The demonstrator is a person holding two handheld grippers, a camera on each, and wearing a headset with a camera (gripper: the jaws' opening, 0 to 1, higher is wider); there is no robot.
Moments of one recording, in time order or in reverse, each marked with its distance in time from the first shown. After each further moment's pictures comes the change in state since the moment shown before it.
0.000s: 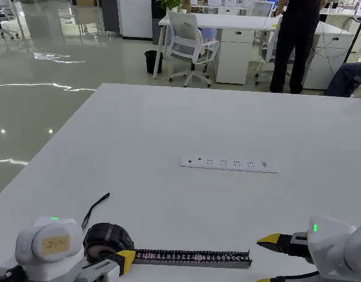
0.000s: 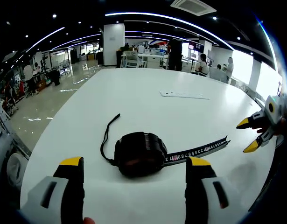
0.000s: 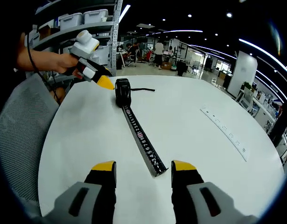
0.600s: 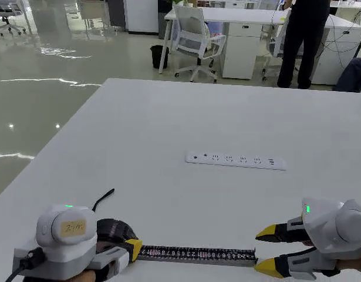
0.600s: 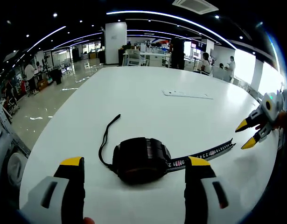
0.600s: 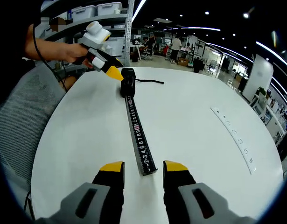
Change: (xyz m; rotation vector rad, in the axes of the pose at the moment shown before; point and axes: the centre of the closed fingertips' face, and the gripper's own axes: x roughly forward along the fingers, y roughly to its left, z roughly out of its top) left arm 0.019 -0.001 0.004 -0.003 0.015 0.021; right arm 0.018 -0.018 -0.014 -0.093 0.065 0.141
